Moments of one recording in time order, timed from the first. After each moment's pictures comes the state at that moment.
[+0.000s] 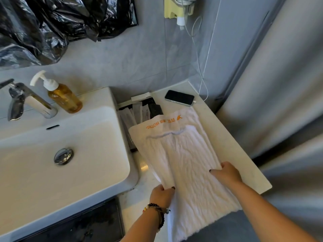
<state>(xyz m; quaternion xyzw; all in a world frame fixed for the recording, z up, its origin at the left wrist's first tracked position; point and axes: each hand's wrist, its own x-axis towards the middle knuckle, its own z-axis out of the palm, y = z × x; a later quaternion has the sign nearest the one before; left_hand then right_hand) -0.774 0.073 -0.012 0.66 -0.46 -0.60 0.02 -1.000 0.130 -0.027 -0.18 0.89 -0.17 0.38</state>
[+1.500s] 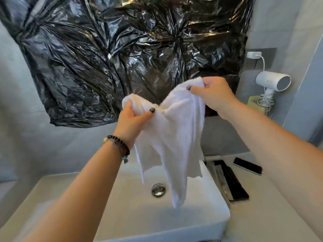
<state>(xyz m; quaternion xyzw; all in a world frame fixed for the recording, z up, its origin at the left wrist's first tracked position) -0.442 -0.102 0.346 0.35 -0.59 -0.50 0.54 -0.676 -0.076 0.404 -0.61 0.56 -0.55 0.12</state>
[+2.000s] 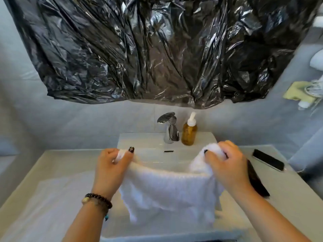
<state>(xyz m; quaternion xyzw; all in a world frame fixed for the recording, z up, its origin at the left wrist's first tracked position) -0.344 -0.114 0.193 0.57 -0.54 -0.37 0.50 -0.623 -0.070 0.206 -0.54 0.66 -0.52 0.10</state>
